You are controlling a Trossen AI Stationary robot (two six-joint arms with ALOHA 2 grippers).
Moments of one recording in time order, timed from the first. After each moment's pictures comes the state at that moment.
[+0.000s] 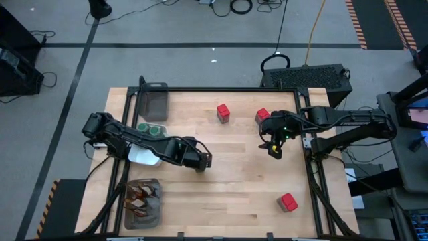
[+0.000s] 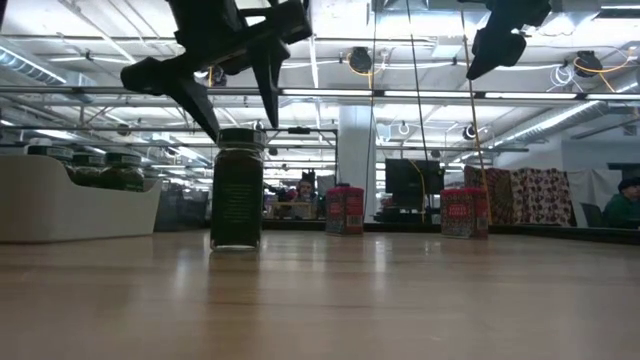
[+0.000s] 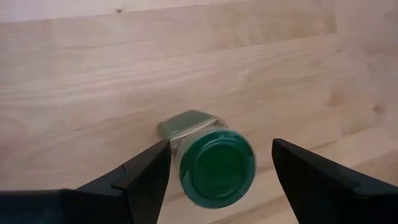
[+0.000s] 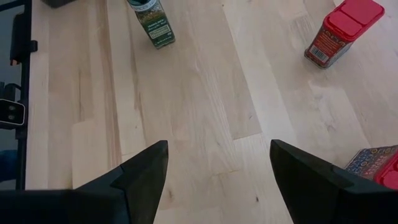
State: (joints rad) left arm -0.26 1.70 1.31 -0.86 -0.26 -1.63; right arm 0.02 1.09 1.10 -0.92 -0.01 0.30
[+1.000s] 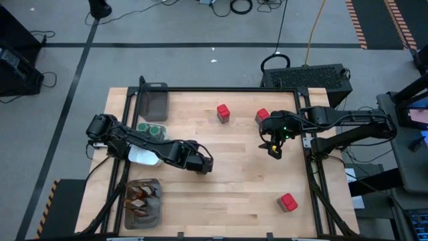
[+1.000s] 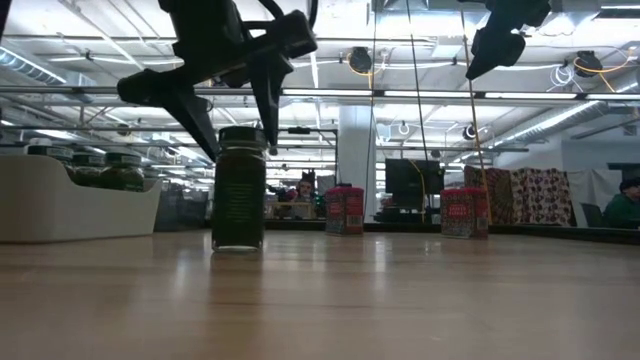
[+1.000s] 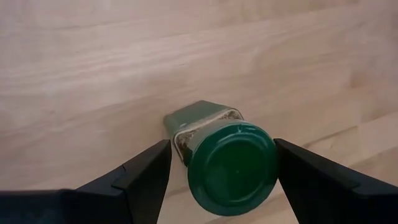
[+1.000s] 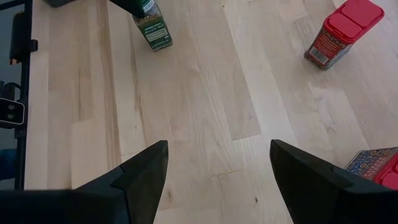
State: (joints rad) left arm -0.27 1.75 1.31 -0.84 -0.21 -1.62; right arm 0.02 1.09 1.10 -0.92 -0.01 0.29
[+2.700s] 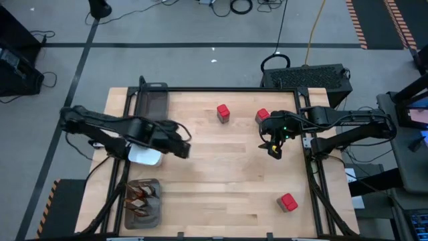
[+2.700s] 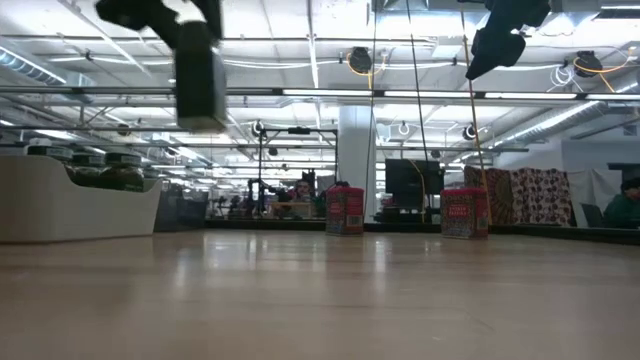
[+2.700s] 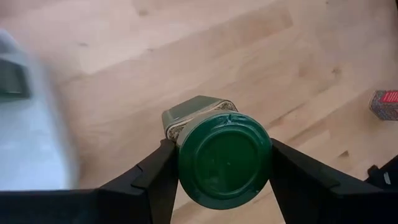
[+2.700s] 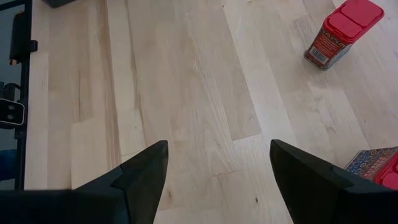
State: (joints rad) left arm -0.22 1.40 1.39 -1.14 -0.19 -1.37; right arm 0.02 1.09 1.10 -0.92 0.00 0.30
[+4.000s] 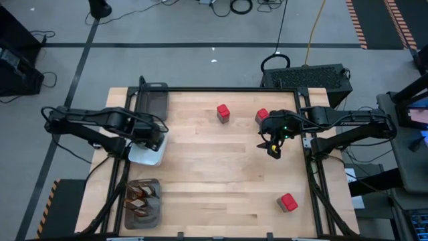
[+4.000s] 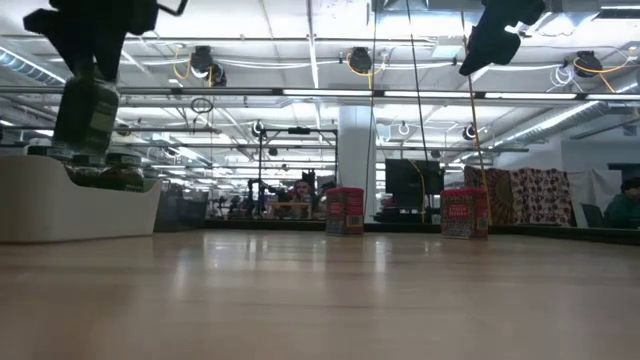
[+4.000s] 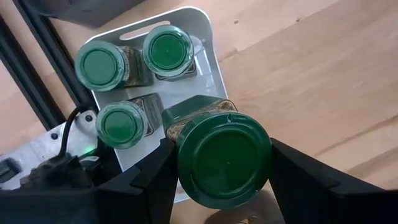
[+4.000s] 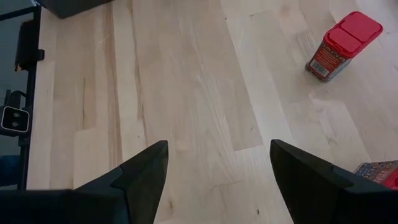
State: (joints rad) left arm -0.10 1.11 1.18 -1.51 -0.16 -1.21; right arm 0.01 1.09 1.10 -0.88 0.00 0.28
